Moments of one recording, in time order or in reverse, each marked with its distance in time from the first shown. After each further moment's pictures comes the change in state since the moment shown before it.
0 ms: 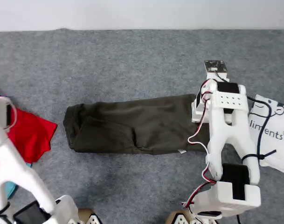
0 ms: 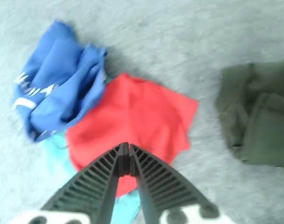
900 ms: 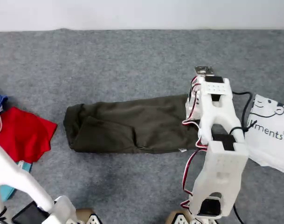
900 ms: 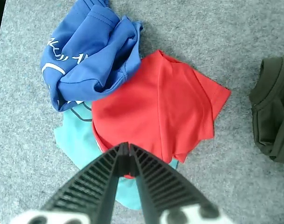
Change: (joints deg) left arm -7.4 0.0 0.2 0.0 -1.2; right arm -2.4 30.3 -21.9 3.7 -0.7
